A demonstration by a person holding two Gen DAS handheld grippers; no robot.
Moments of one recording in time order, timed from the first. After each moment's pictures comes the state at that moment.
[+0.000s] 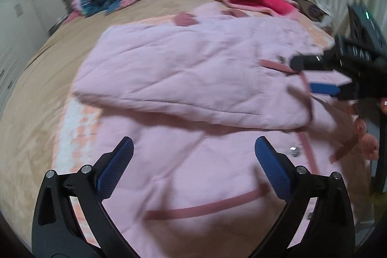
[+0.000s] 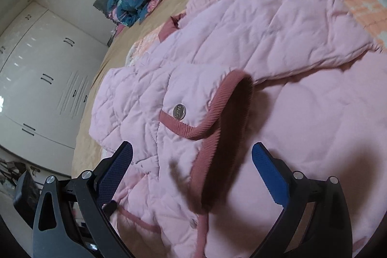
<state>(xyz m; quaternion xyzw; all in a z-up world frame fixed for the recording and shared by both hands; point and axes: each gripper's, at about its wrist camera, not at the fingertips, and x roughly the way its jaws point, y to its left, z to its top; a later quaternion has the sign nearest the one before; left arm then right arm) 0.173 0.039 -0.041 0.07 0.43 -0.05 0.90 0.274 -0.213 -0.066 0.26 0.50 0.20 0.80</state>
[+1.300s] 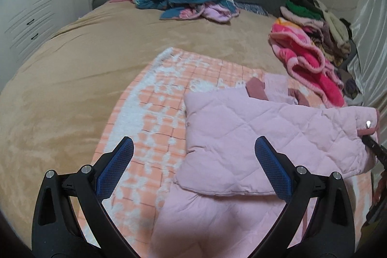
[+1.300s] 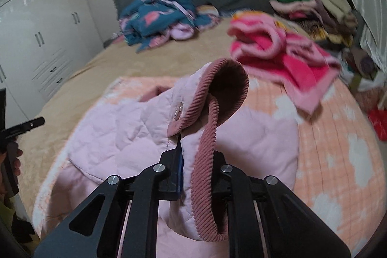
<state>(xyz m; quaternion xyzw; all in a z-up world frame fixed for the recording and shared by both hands) 0.298 0.139 0.039 -0.08 0.41 0.05 0.91 0.345 -0.280 0.022 0.04 0.38 0.17 0.91</state>
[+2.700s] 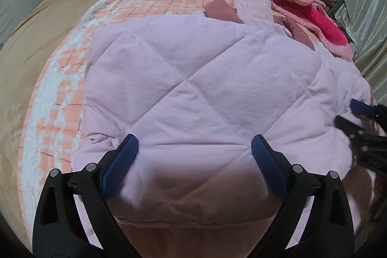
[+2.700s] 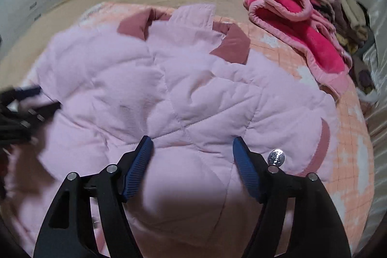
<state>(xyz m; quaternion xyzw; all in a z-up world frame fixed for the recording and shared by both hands) 0.358 0.057 -0.093 -0.03 0.50 -0.04 0.86 0.402 -0.177 -0.089 -0.12 0.48 0.13 0.86</state>
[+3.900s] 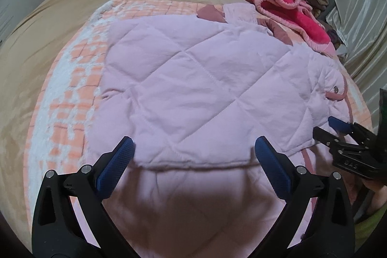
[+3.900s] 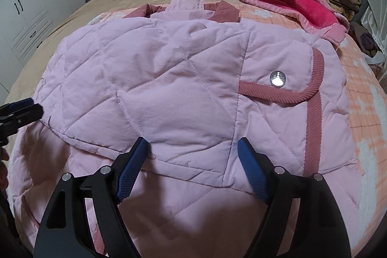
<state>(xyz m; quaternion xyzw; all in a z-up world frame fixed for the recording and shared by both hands) 0.304 0.062 -0.063 -0.04 0.49 -0.05 0.87 0.345 -0.204 -0.099 -0.01 0.49 0.13 0.86</state>
